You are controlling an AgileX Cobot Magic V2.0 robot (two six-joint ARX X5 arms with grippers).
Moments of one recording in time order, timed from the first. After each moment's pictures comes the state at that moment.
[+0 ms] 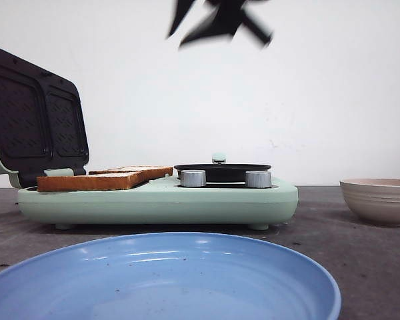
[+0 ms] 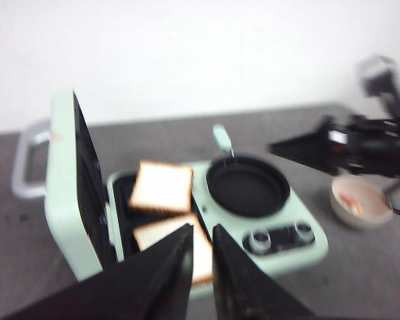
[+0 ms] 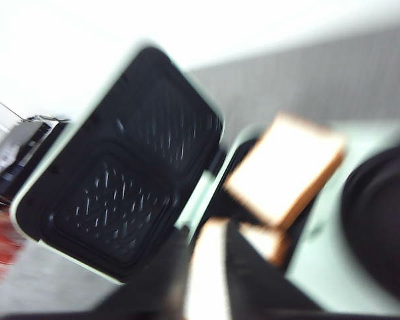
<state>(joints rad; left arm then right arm) -0.58 0.60 1.21 -0.82 -0.20 -0.16 0.70 1.42 1.22 -0.07 -0.05 0.54</state>
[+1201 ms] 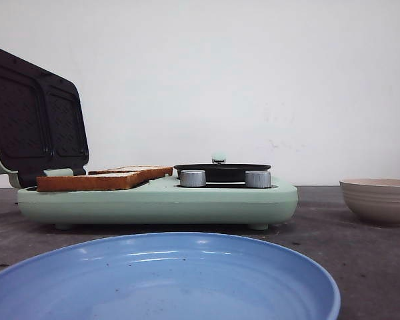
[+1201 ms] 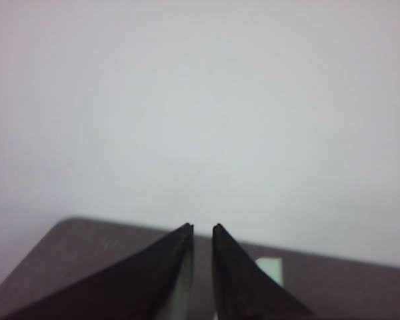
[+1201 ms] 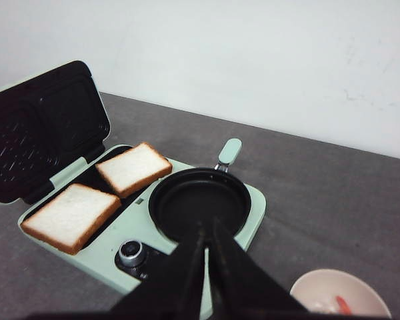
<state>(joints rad) 0.02 1.14 1.46 -0.39 -0.15 -0.09 0.54 0.66 0.98 -0.54 0.04 0.10</state>
